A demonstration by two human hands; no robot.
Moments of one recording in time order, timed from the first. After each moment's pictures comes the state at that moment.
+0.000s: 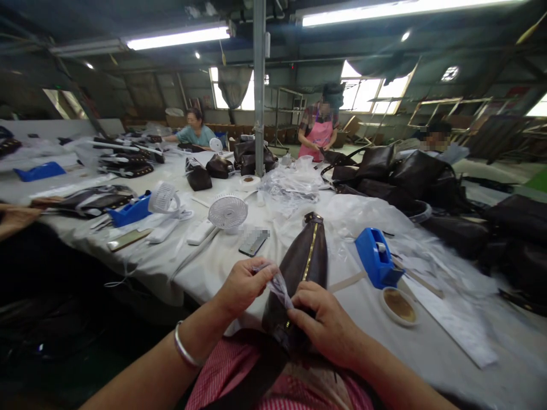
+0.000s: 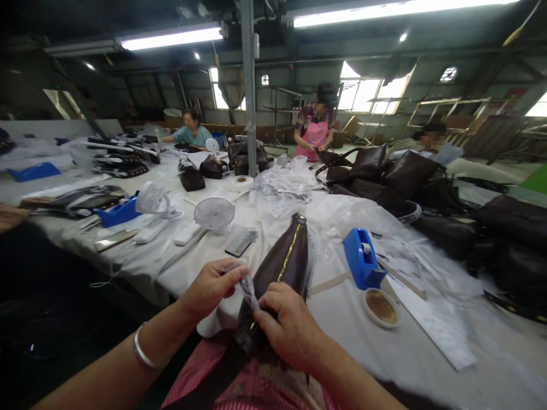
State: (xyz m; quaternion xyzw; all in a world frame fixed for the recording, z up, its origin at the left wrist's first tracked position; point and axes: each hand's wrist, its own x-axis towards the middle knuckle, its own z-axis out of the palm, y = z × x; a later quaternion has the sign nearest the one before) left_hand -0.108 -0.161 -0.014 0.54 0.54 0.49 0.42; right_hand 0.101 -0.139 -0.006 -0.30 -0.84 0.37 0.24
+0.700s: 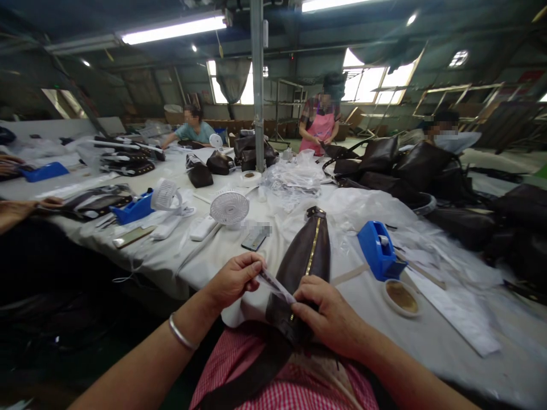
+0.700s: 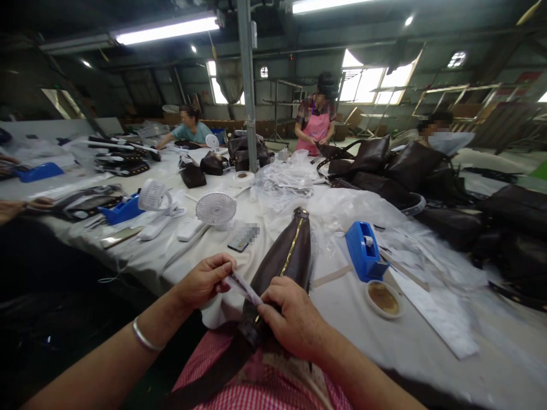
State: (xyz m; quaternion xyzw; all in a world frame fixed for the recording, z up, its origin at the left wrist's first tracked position) left_hand -0.135 -0.165 -0.026 0.48 0.48 0.50 0.54; right_hand 0.107 -0.140 -0.006 -0.28 -0.85 0.37 0.24
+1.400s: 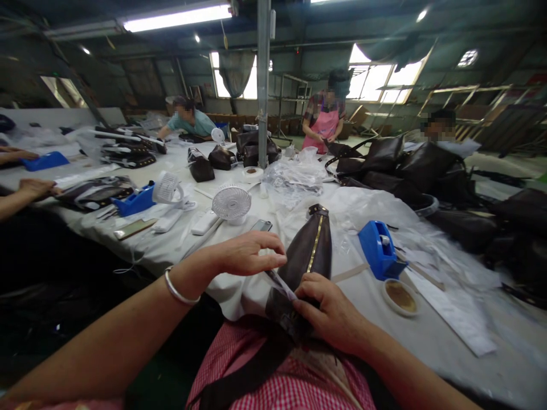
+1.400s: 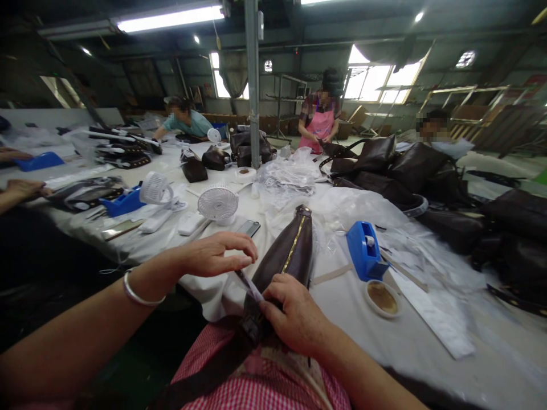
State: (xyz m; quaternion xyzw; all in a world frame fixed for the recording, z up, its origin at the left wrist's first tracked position) left_hand -0.135 -0.136 0.062 0.81 0.43 0.22 0.32; right_hand 0.104 -0.140 -0.006 -0.28 -0.86 0.36 0.22
